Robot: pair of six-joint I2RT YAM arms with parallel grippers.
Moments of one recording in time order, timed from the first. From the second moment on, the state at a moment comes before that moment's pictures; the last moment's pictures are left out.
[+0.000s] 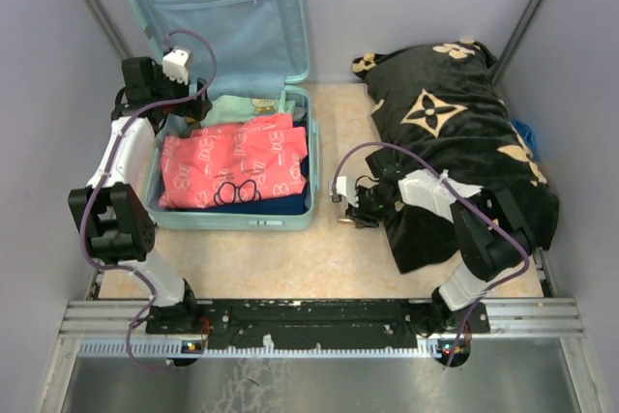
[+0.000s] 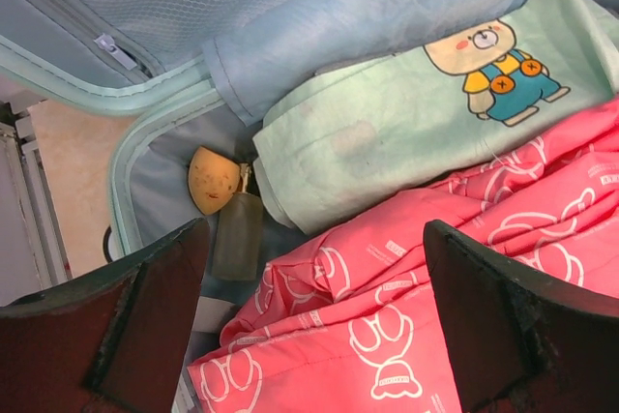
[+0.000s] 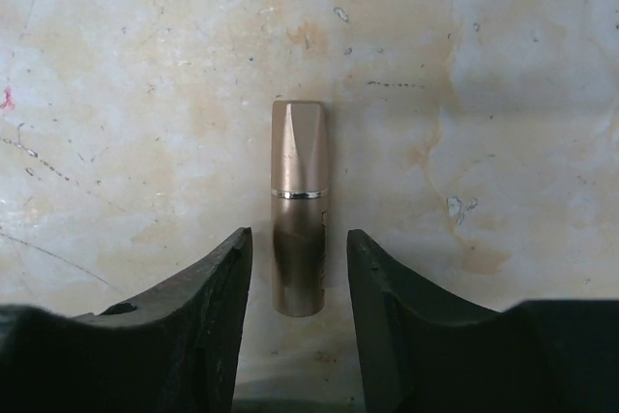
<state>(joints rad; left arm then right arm) 0.09 1.71 1.52 -0.30 0.37 0.29 0.47 1.60 0.88 -0.49 -0.54 -0.98</state>
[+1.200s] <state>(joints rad) 0.06 1.67 1.70 -0.10 0.68 0.12 0.21 1.52 1.32 0.10 -0.85 -0.02</state>
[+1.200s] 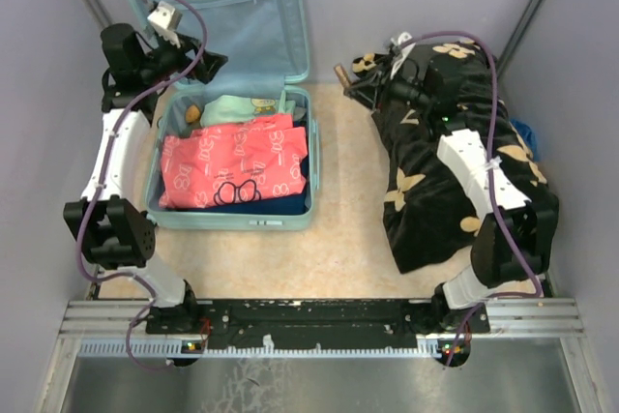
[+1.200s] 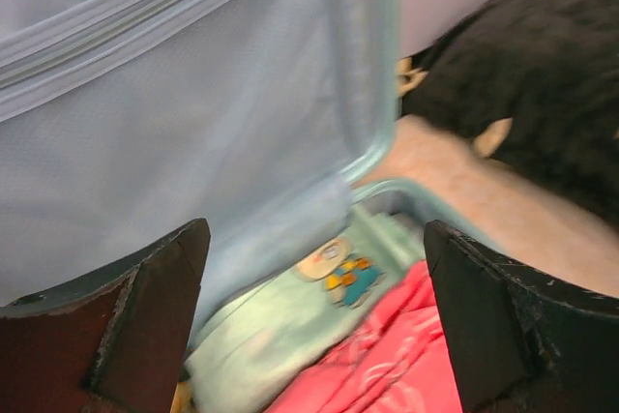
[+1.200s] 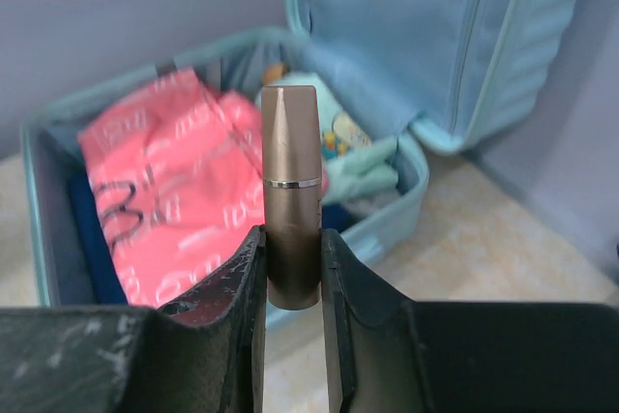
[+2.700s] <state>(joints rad) -0.36 1.73 1.59 0.57 0.96 -0.61 0.42 1.62 1.33 0.69 -0.79 0.56</state>
